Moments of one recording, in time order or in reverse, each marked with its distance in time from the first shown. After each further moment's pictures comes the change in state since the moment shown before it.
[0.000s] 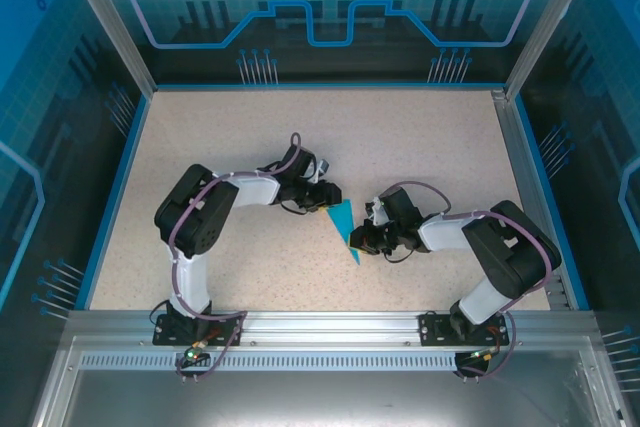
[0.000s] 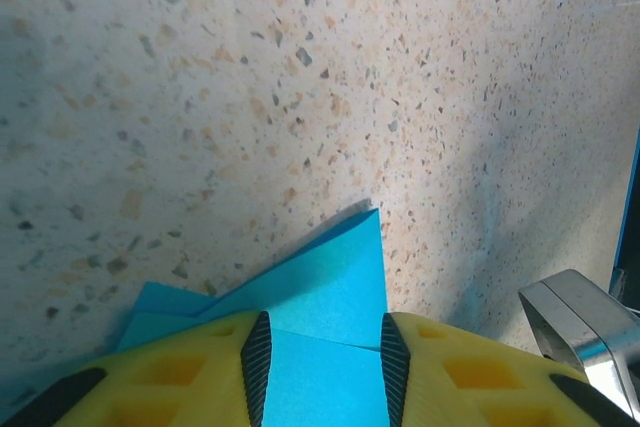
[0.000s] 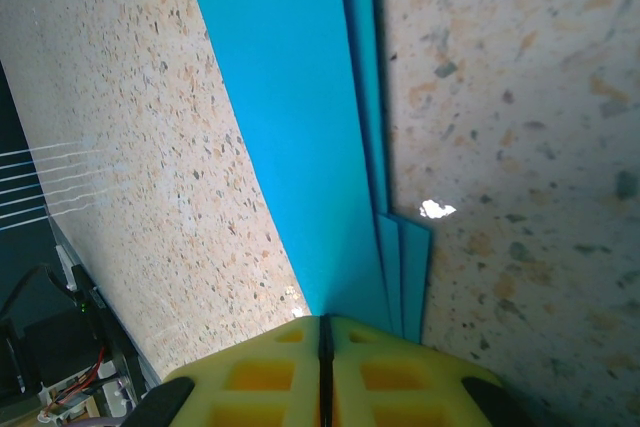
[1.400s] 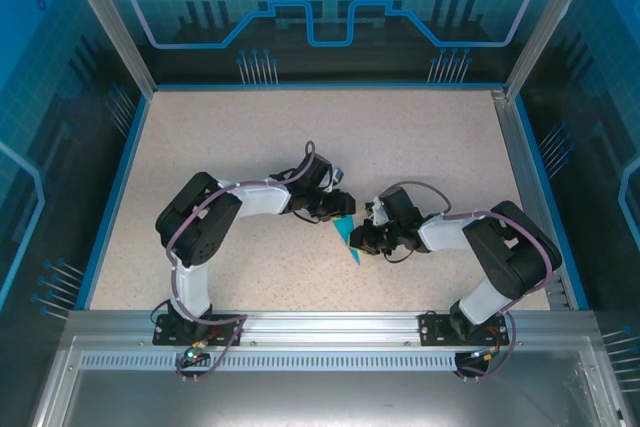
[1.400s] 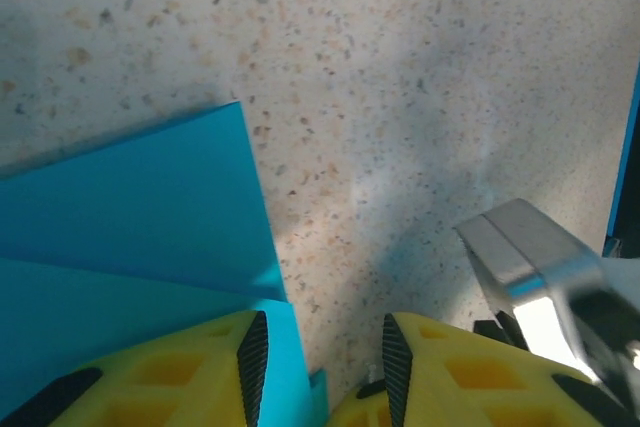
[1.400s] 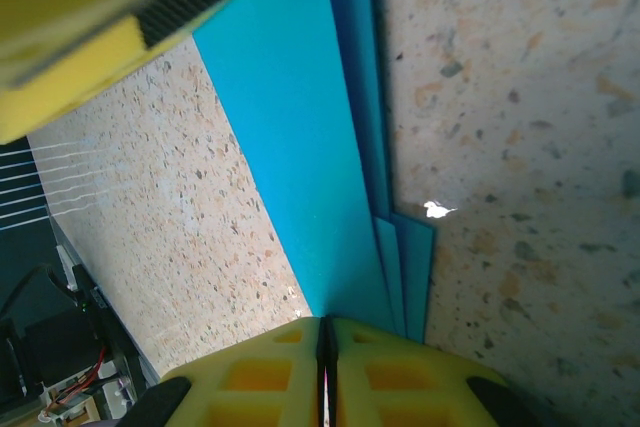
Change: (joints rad) left arm -0.133 -0.040 -0.007 -0.017 -0.042 -0.095; right arm 0.000 -0.008 -0.002 0.005 0.003 0.000
